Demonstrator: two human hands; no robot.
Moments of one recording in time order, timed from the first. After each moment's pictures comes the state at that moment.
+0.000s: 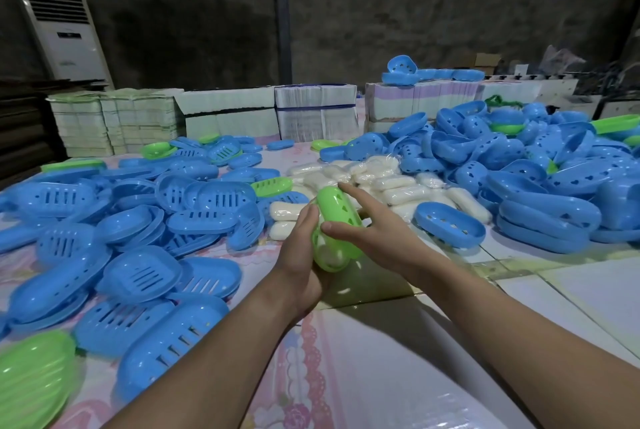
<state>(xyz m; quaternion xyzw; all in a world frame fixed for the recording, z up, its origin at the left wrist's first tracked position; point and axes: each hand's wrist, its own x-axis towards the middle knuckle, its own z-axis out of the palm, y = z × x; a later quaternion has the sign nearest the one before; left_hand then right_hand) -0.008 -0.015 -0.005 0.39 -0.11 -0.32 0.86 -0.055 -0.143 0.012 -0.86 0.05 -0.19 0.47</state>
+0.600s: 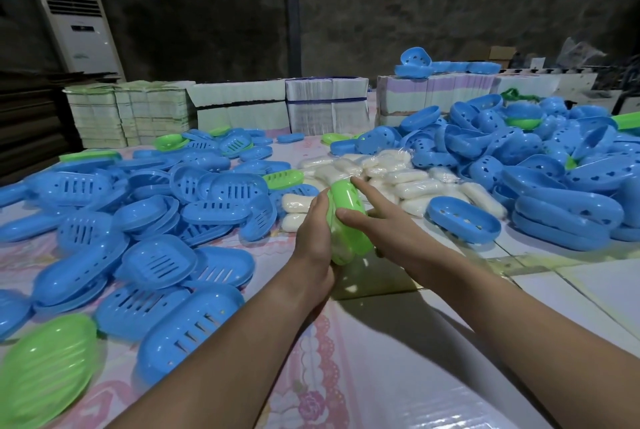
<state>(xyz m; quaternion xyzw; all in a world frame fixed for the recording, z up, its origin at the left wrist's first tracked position) -0.003 -0.023 -0.003 0.45 -0.08 -0.26 0.85 -0.064 -0.128 0.019 -0.82 0.06 -0.14 0.56</state>
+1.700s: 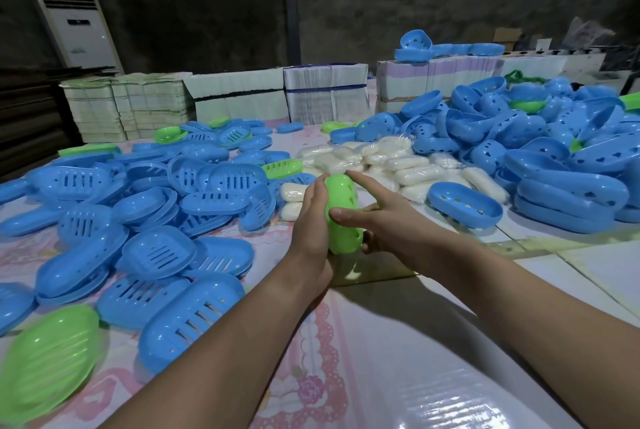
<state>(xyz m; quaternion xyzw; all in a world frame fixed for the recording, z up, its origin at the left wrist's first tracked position) -0.010 -0.021 -0.007 0.43 -0.11 -0.23 0.87 -0.069 -0.127 0.018 -0.74 0.06 -0.07 0.66</state>
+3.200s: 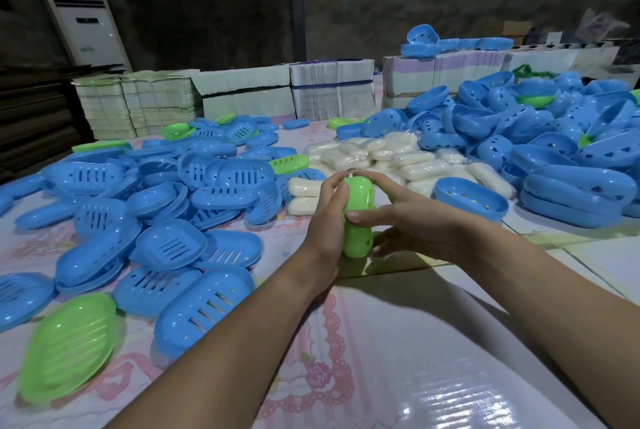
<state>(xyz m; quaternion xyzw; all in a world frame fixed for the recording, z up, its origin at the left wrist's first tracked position) -0.017 -0.018 -0.007 0.54 -0.19 -0.18 0.80 -0.074 -0.146 0.026 -0.73 0.00 0.05 0.68</state>
